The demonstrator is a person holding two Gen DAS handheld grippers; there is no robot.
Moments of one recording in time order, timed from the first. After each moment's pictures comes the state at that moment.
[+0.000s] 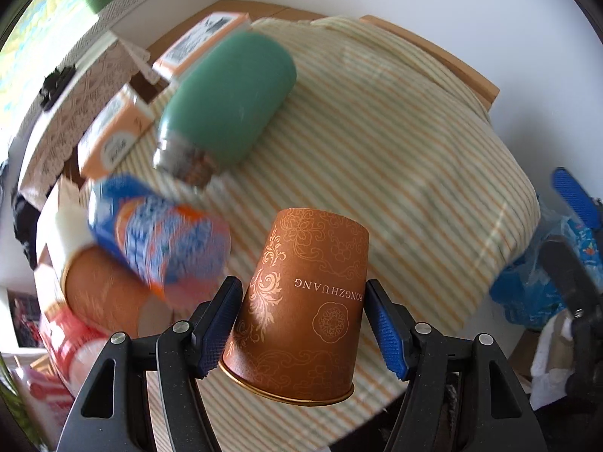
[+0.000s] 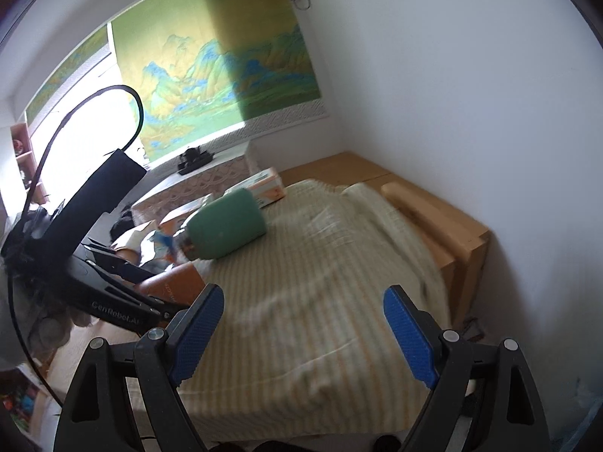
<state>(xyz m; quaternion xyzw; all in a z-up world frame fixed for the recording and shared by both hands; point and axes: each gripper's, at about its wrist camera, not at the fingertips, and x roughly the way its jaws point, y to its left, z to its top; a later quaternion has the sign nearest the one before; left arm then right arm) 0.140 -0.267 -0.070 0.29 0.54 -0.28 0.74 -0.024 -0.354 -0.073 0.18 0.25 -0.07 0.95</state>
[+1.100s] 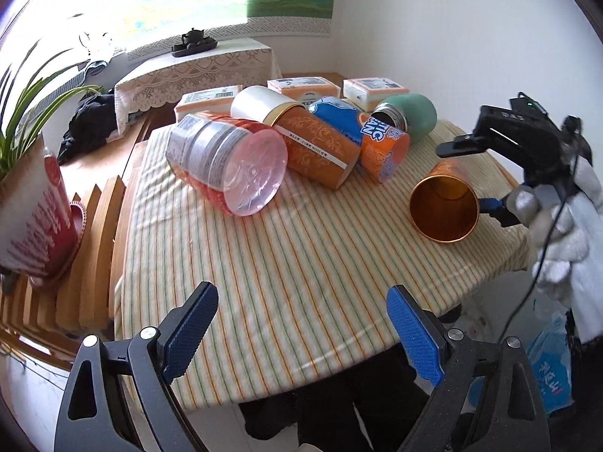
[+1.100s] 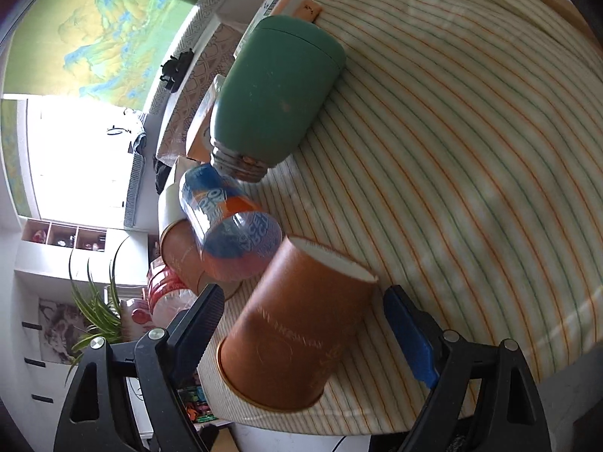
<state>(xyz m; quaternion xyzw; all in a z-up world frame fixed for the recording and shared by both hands) 0.046 -0.005 -0.050 0.06 0.42 -0.20 0.88 0.126 -0.311 -0.121 0.45 0.50 0.04 0.74</state>
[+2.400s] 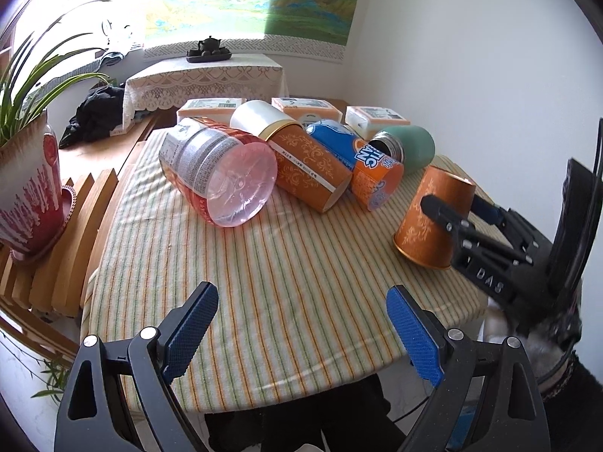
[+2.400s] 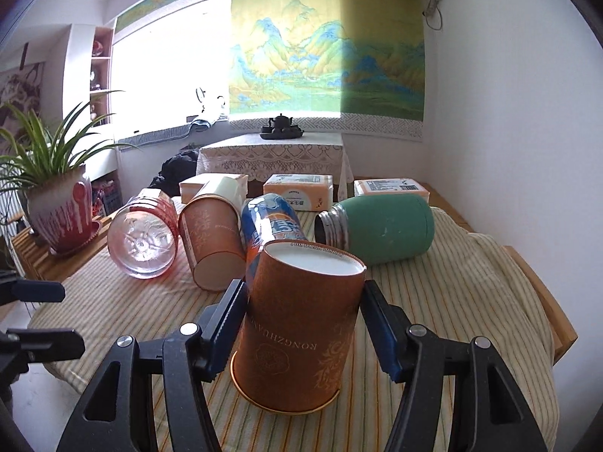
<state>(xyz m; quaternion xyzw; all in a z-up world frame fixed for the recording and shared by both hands) 0.044 -0.018 -0.055 -0.01 0.39 -0.19 0.90 0.060 -0.202 -0.077 -0.02 0.23 0.03 0.97</state>
